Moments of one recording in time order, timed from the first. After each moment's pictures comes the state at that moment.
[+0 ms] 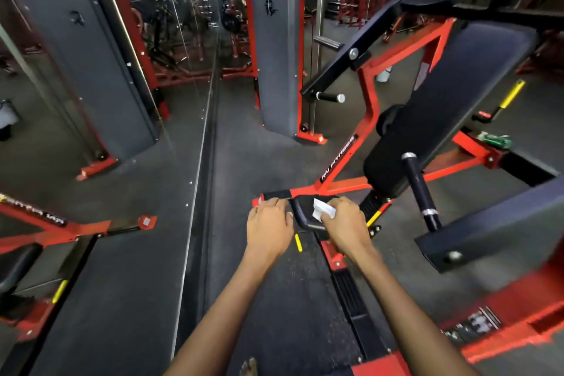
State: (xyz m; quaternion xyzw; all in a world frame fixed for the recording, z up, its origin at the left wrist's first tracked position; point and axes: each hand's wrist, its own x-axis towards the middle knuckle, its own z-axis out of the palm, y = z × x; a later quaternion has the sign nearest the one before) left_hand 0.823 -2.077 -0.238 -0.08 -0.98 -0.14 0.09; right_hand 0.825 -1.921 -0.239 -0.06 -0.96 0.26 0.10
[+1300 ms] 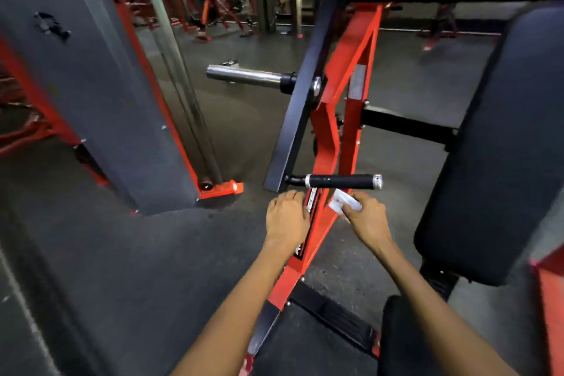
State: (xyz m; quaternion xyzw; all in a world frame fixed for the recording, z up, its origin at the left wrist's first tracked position) left_hand -0.111 -2.033 -0.274 -0.46 -0.86 -0.20 0.06; right_hand 0.019 -1.932 -0.260 -0.41 -0.80 0.35 0.27
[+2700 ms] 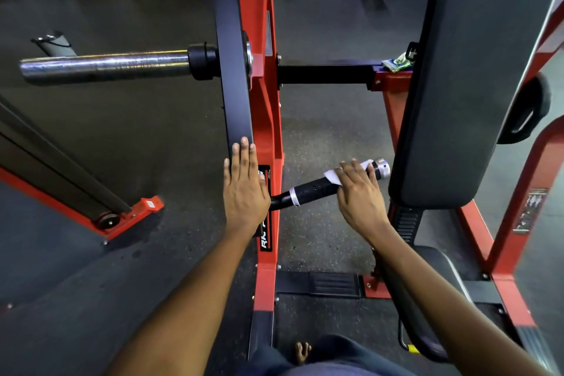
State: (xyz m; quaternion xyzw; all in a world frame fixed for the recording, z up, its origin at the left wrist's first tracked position) left_hand -0.330 -1.872 -0.369 -0.61 -0.74 -0.23 0.13; right_hand -0.098 -1.832 -0.364 -0.55 -0.81 -0.01 0.22
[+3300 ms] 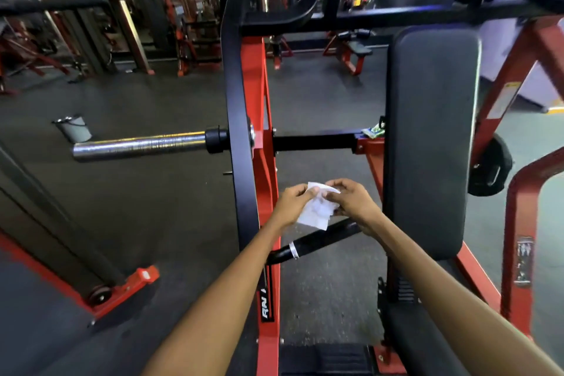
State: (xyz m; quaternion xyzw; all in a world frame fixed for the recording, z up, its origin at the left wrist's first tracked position) left_hand -0.265 -1.827 -0.251 -0.59 -0.56 -0.43 -0.40; right_hand -0.111 -1.818 -0.233 -0.51 -0.56 0.52 0.40
